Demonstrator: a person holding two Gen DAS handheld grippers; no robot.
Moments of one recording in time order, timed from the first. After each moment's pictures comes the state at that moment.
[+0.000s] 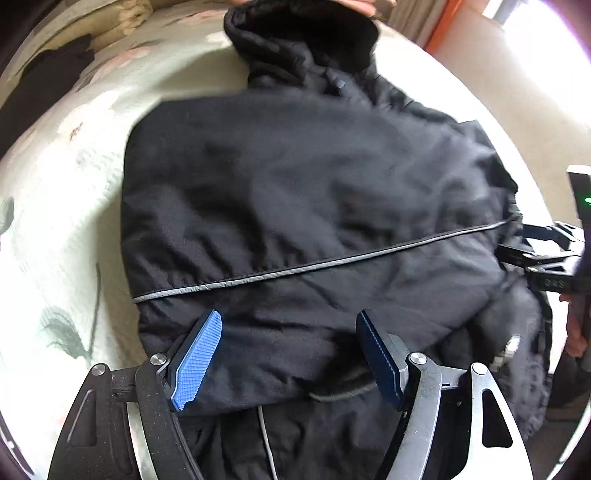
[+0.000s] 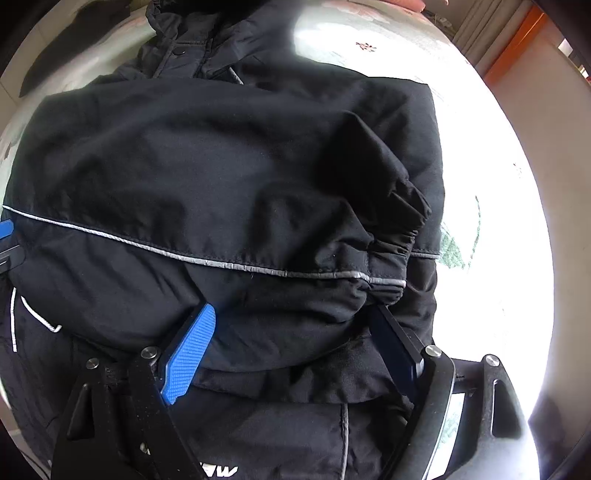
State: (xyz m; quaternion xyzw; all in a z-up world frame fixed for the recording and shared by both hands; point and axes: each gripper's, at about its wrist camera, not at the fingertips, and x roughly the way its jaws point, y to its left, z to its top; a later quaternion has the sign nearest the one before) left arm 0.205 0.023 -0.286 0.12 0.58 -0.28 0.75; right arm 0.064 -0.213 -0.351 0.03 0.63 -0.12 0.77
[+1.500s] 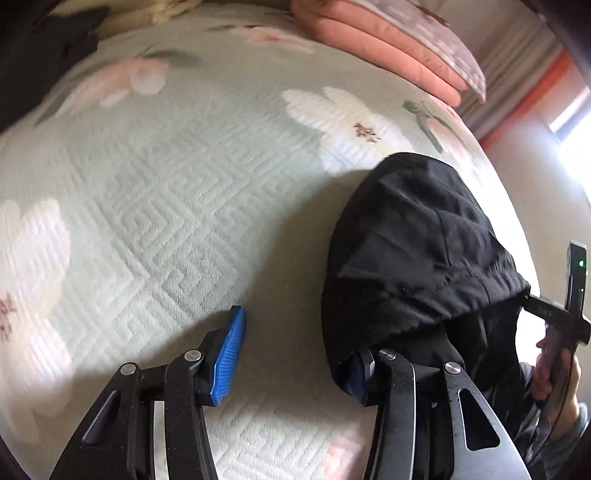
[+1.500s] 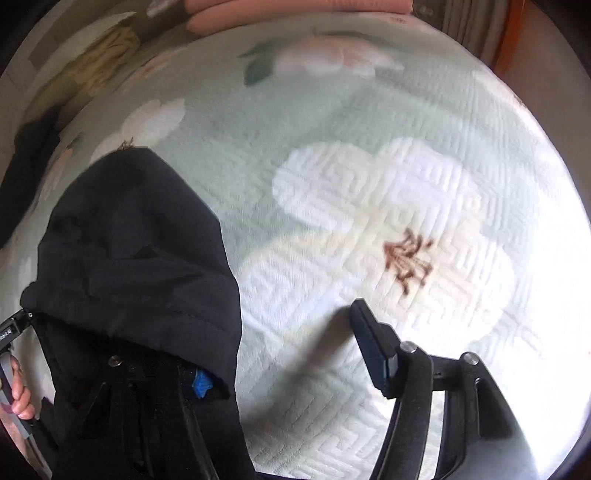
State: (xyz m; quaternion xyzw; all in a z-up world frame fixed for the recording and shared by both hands) left arm 0.539 -0.020 -0.352 -0.01 0.57 -0.26 0.78; right arm 0.389 -0.359 -0.394 0.14 0.55 -0.14 0.81
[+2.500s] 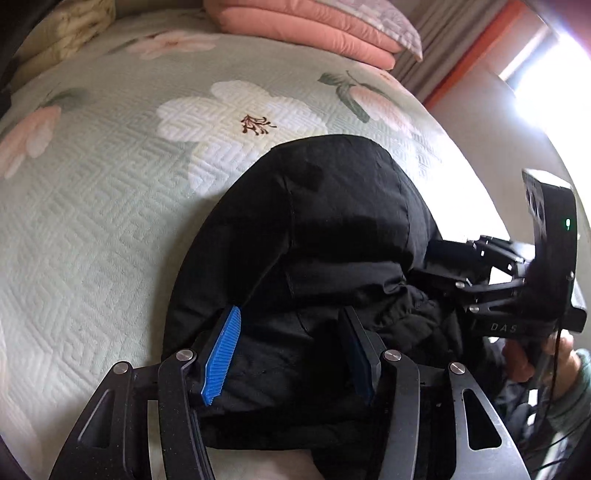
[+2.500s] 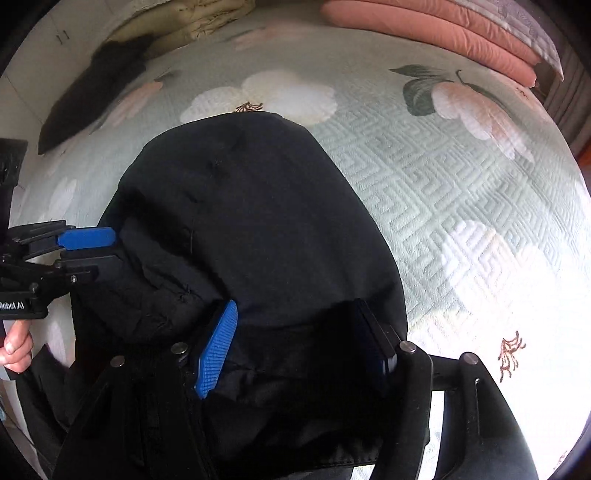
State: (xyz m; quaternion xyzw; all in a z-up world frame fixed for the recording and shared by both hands) left arm 0.546 -0.104 -0.350 0.04 0.55 -0.36 0.75; right arm 0.450 -0.269 -0.392 0.03 0.56 0.01 0.83
